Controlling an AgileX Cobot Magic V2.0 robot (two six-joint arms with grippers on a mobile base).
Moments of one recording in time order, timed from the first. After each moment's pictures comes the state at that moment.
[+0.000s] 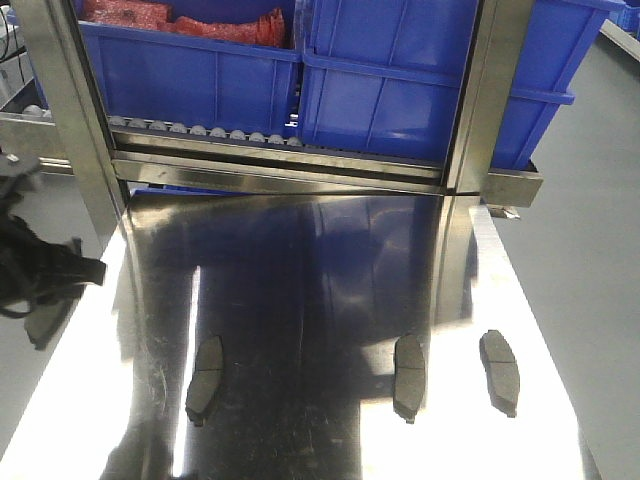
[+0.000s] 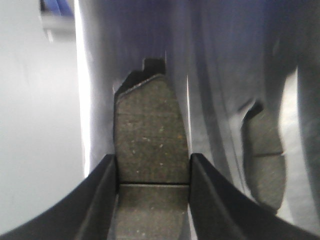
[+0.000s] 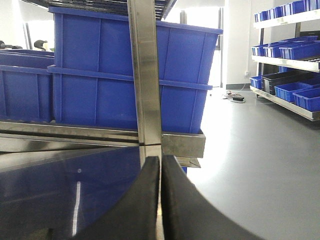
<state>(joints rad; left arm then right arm) -0.13 1.35 -1.03 -0.04 0.78 -0.04 -0.04 -0.01 0.03 -0.08 0.00 0.11</state>
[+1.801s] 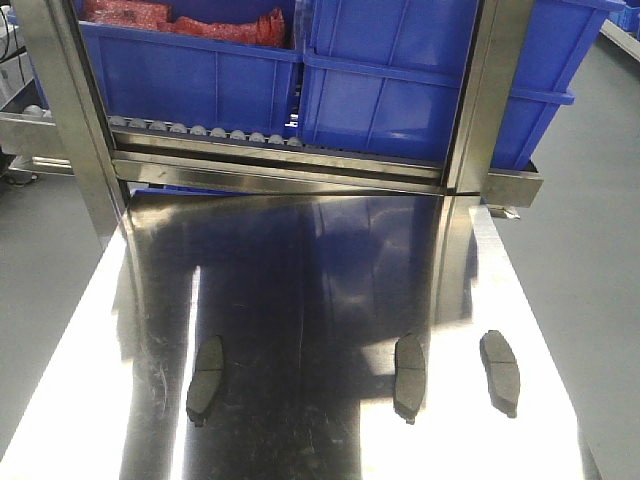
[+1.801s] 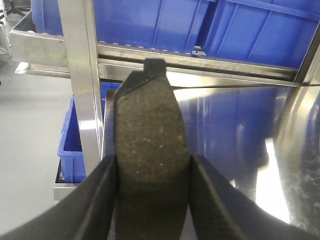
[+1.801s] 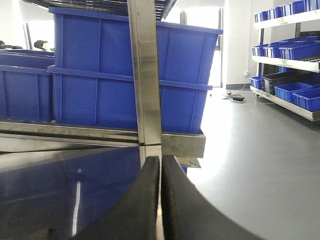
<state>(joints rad) -0.13 0.49 -0.39 -0.03 0.28 -0.04 -0.04 -0.01 0.03 -0.08 0.00 0.11</state>
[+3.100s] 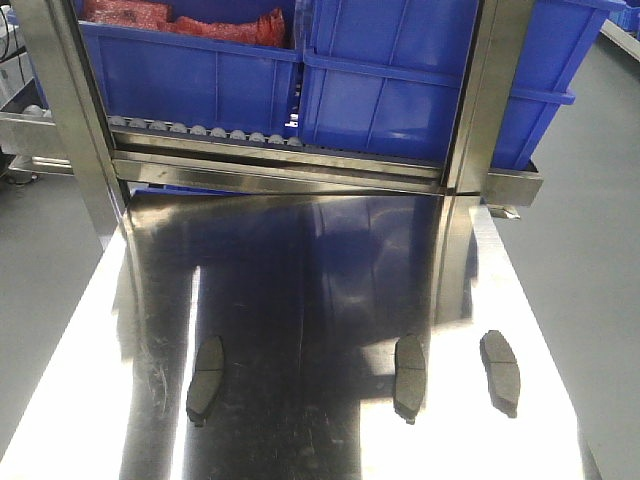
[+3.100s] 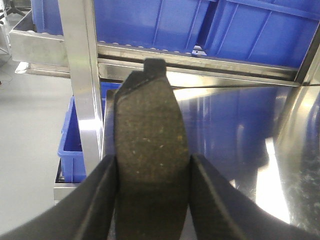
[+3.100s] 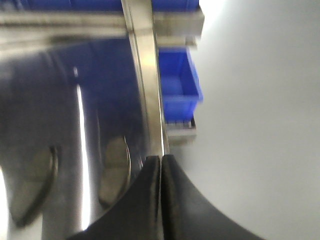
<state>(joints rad) -0.13 0.49 -0.39 -0.03 0.28 -0.04 -0.04 0.67 -0.55 0.00 0.55 0.08</state>
